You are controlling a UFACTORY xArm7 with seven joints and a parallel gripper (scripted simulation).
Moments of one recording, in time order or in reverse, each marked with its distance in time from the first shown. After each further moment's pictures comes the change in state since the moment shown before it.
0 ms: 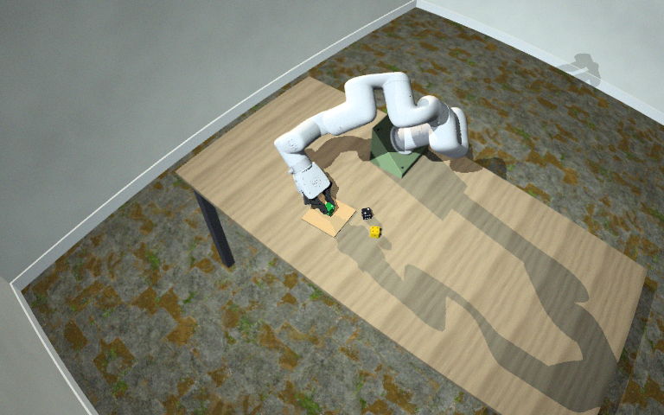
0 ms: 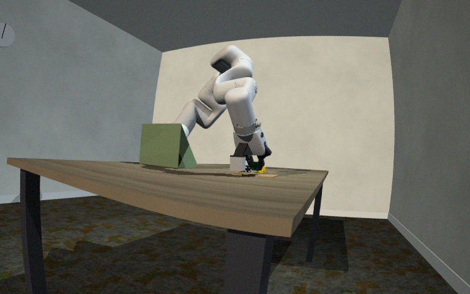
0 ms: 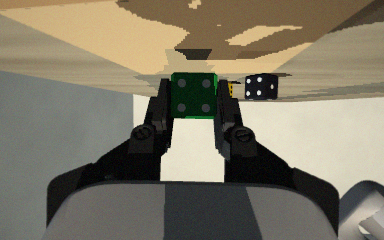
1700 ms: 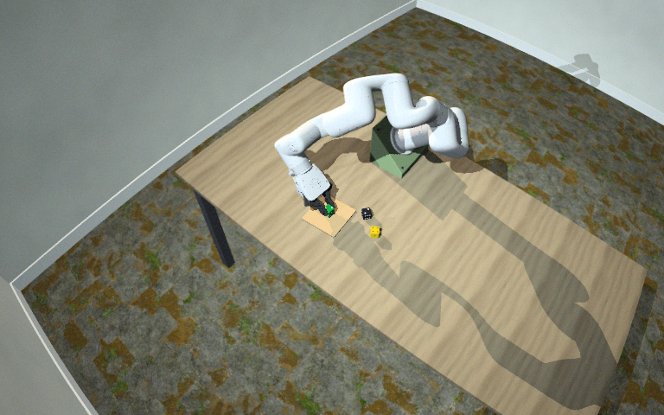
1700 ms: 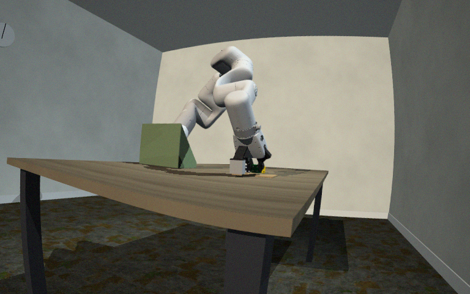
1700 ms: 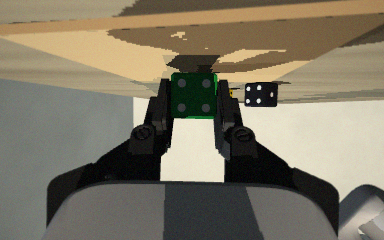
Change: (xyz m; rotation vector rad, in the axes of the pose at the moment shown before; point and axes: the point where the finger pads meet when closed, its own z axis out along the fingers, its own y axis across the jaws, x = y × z) arm 0.007 0.000 0.007 0.000 0.000 0.000
